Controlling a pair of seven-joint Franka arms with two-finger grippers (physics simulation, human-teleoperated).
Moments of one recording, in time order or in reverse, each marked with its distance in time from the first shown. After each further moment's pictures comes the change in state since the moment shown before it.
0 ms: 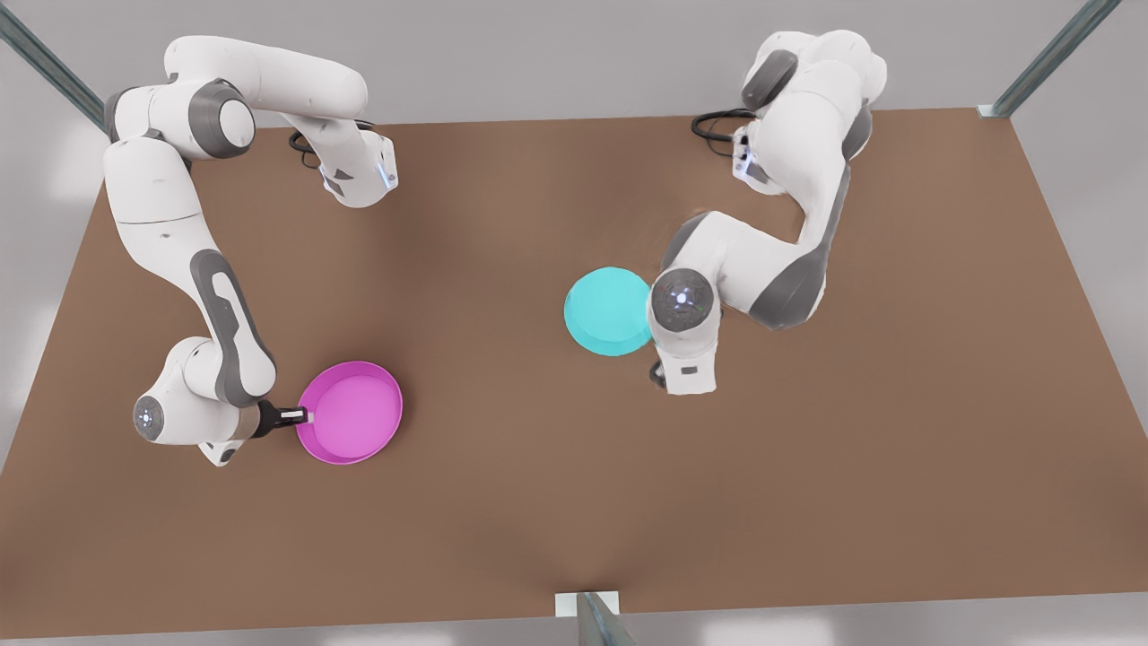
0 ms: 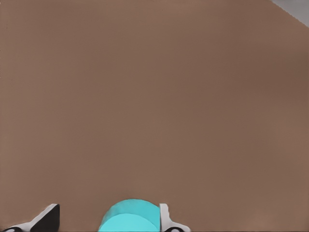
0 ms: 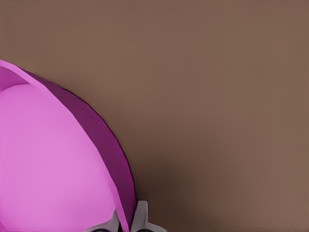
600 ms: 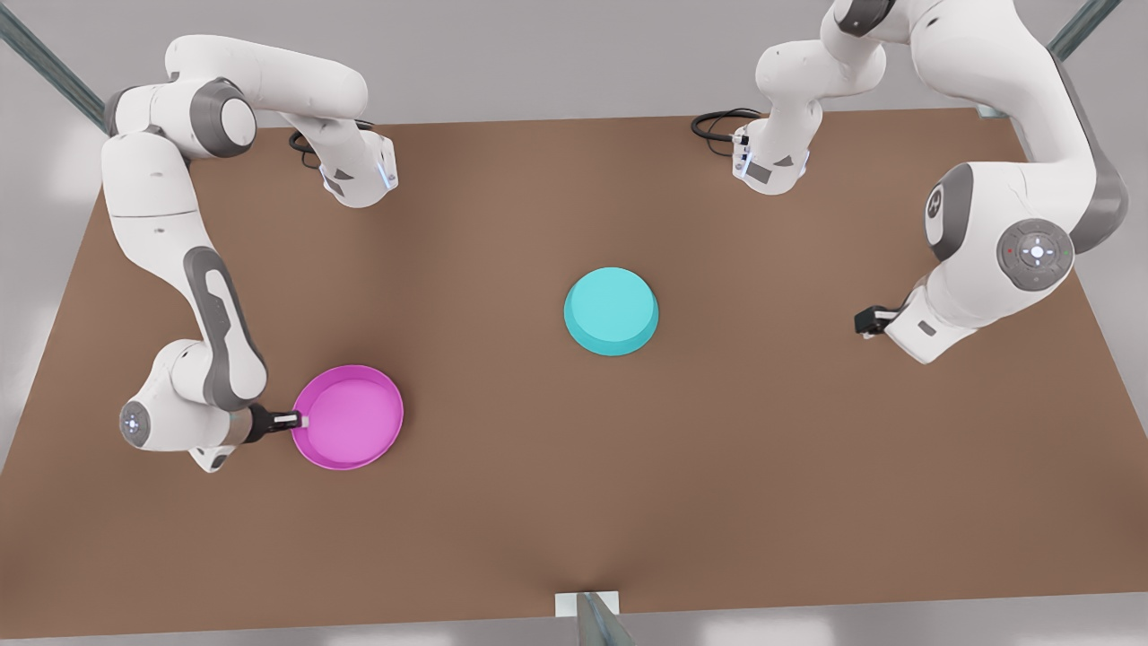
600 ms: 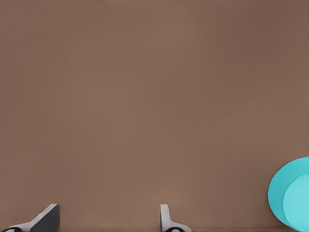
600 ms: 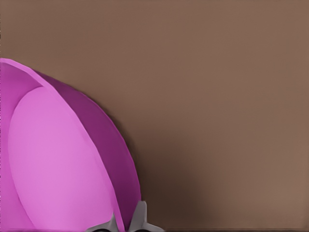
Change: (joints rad) left arm 0.348 -0.517 0.177 -0.655 -0.141 0.239 1.304; right arm 0.012 -0.006 0.001 0.073 0.004 -0.080 0.014
